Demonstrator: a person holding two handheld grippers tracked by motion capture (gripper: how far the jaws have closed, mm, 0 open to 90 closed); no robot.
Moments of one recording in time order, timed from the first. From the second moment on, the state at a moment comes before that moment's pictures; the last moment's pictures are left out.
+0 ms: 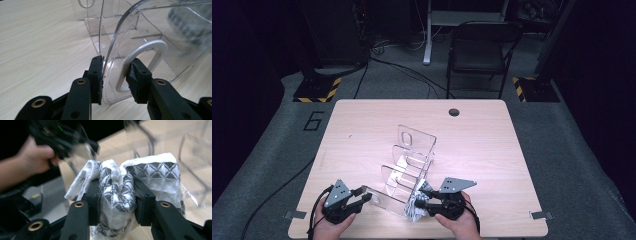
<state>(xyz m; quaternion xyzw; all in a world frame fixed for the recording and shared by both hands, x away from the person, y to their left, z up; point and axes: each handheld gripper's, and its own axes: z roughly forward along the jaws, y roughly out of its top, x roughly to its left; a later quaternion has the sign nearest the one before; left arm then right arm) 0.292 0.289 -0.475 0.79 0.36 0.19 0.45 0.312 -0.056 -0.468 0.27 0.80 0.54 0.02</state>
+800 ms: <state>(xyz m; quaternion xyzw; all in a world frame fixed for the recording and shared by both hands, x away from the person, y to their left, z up) 0.290 0.286 -0.475 0.80 0.35 0.20 0.45 0.302 -0.061 -0.450 0.26 0.77 0.58 0.04</state>
